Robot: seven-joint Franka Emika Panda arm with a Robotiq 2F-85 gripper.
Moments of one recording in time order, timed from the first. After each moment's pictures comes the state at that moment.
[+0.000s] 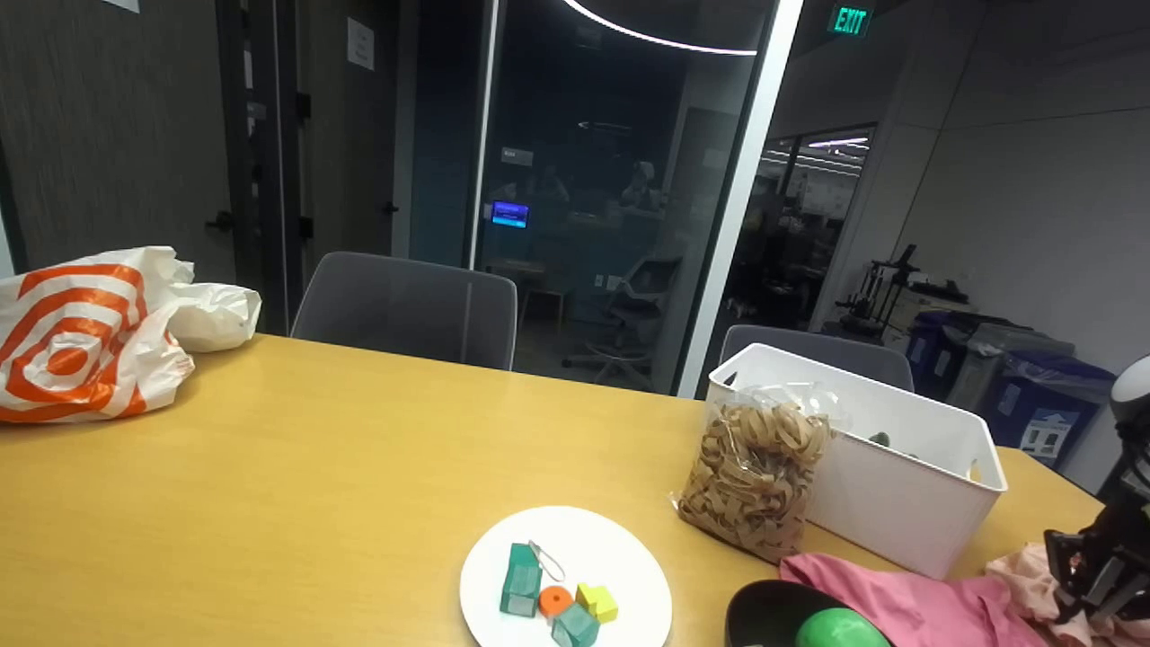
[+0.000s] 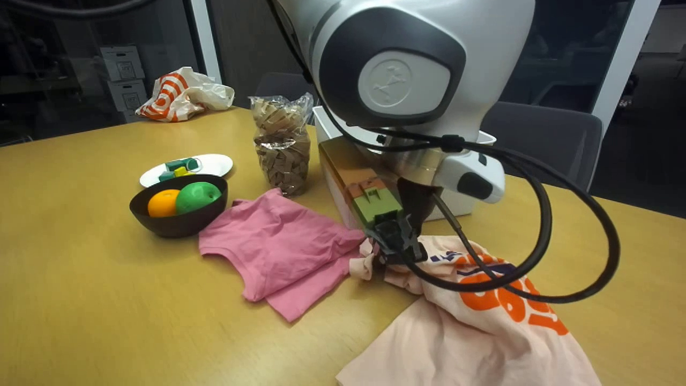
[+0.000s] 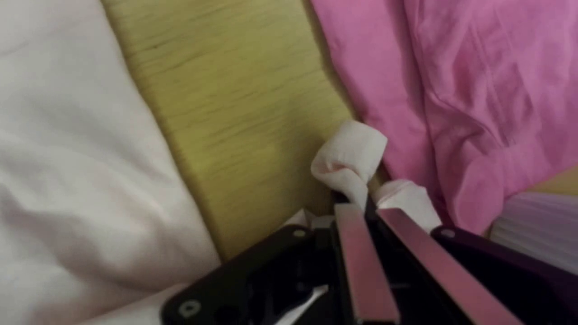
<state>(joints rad) -0.25 0.13 -0.20 -2.32 0.32 2.31 -0.13</state>
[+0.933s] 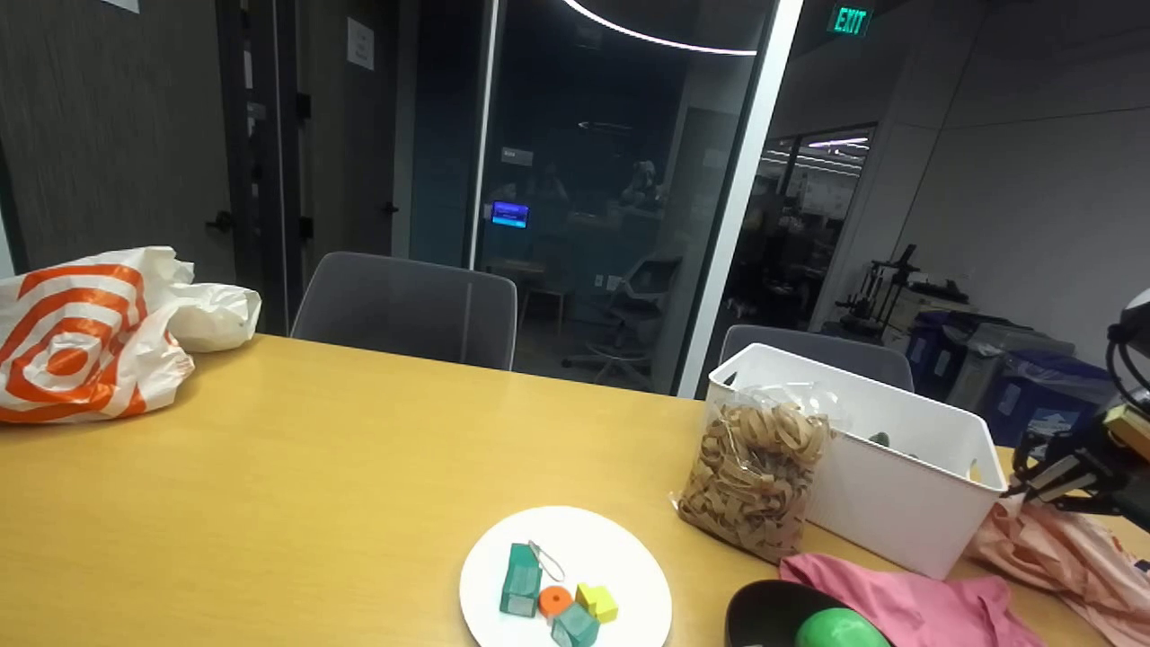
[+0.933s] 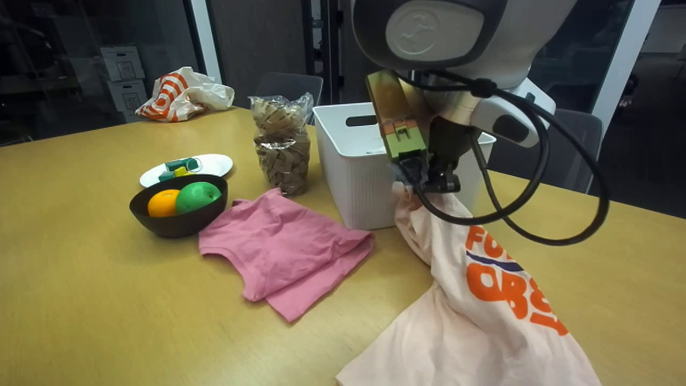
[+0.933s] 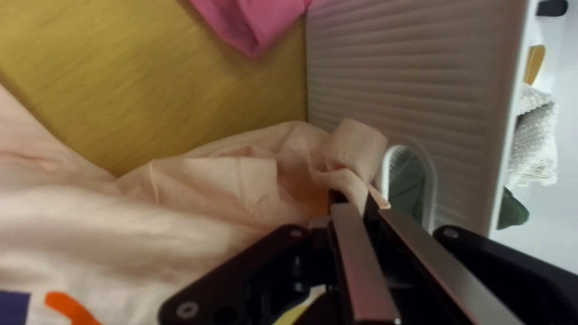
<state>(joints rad) -0.26 0.16 -0.18 -2.14 0.69 2.35 -0.13</state>
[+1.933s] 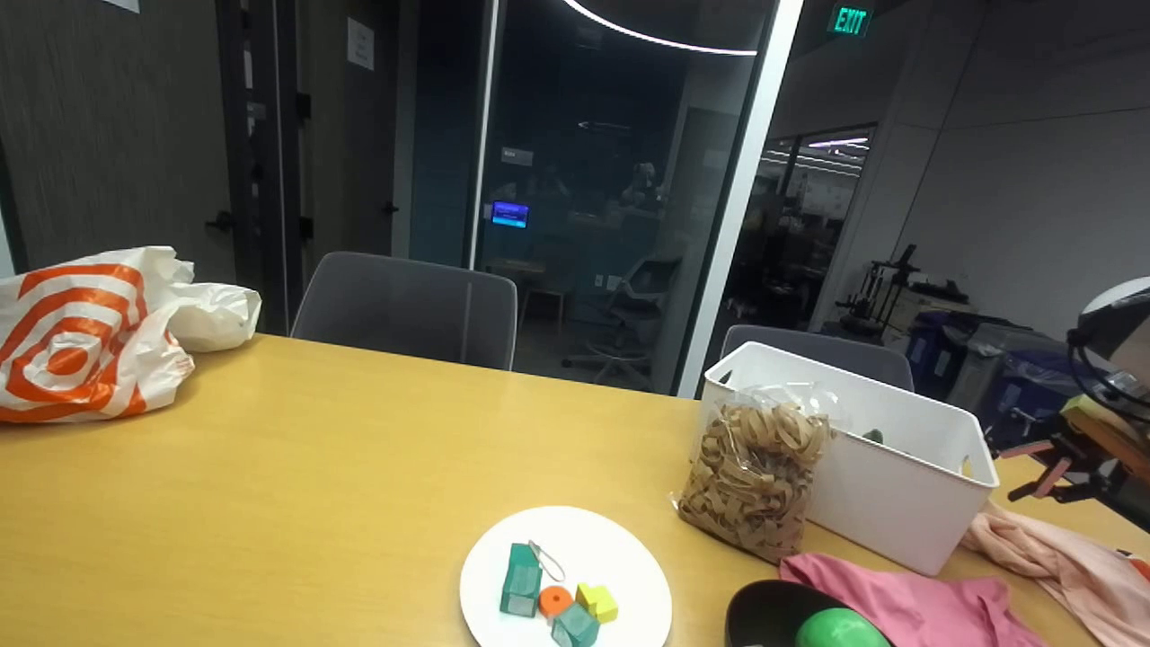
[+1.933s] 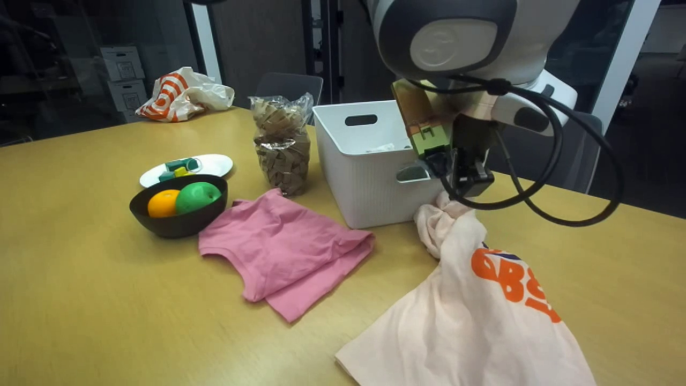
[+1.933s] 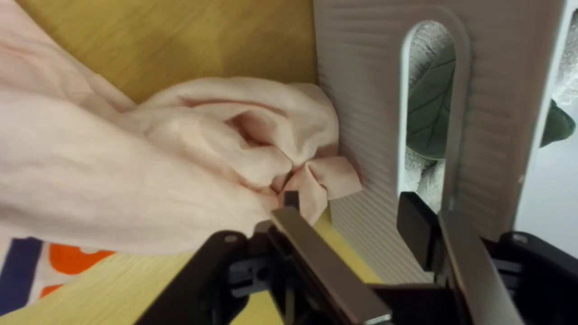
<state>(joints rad) -0.25 0.26 -0.17 -2.02 0.65 2.47 -0.05</state>
